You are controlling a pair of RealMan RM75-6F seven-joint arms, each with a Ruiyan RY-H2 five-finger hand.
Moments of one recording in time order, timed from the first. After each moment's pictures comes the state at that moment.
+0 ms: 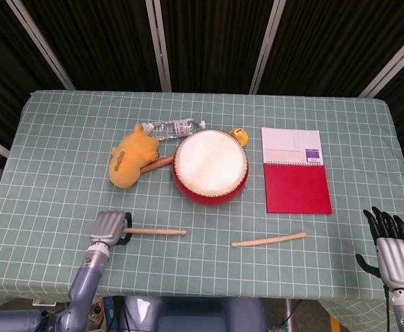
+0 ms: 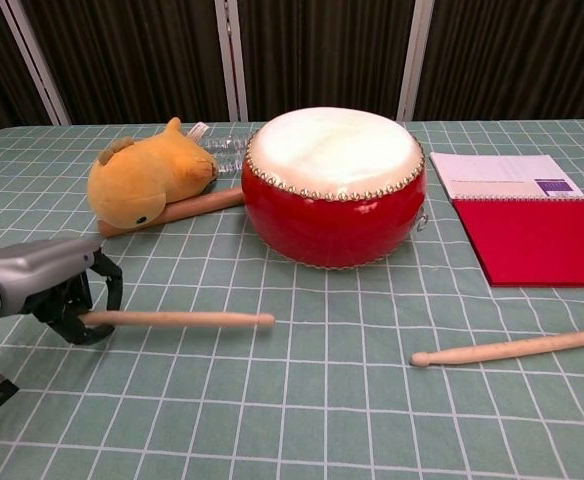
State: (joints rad) left arm -0.56 -1.62 -0.12 -1.76 0.76 1.23 0.74; right arm 0.05 -1.07 0.03 -1.72 -1.42 1.41 -0.17
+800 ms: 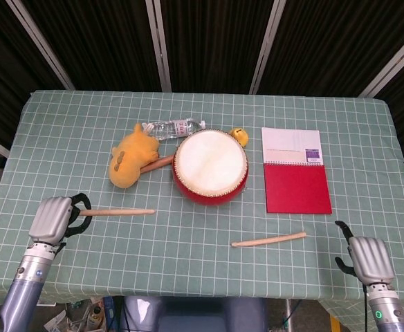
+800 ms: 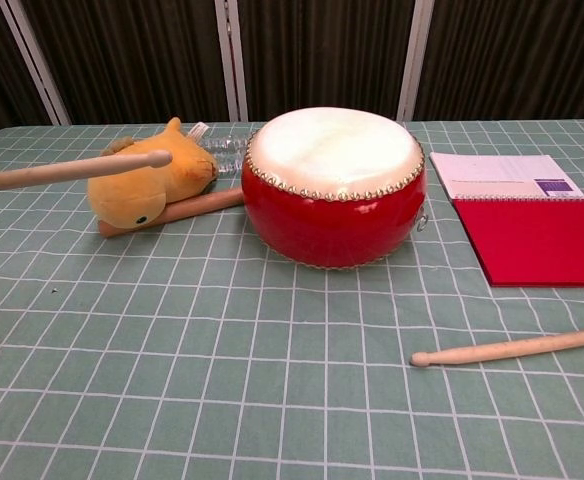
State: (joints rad) left arm -0.39 -1.21 -0.08 -2.01 1.17 1.37 0.35; right arm 0.12 -1.12 0.03 -1.83 -1.34 1.30 -0.39
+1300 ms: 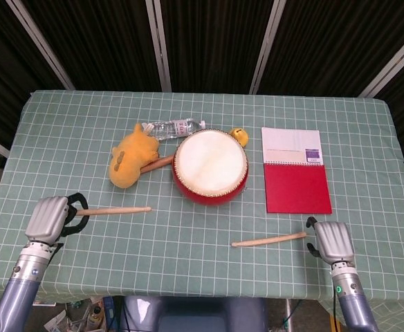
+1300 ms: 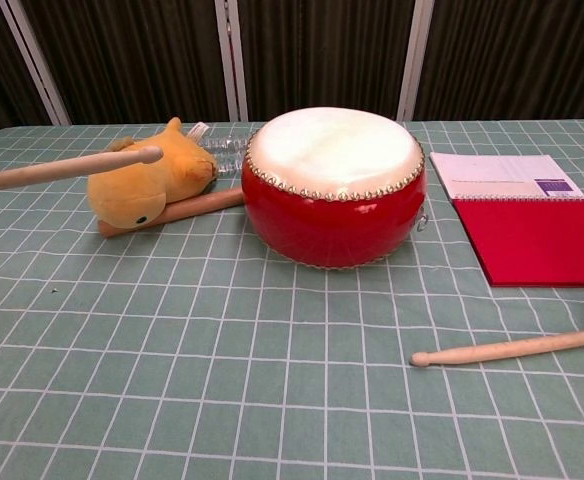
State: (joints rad) left arm -0.38 -1.20 -0.09 -1.99 1.16 1.33 0.32; right arm 0.25 -1.34 0.10 -1.74 -1.17 1.22 -0.61
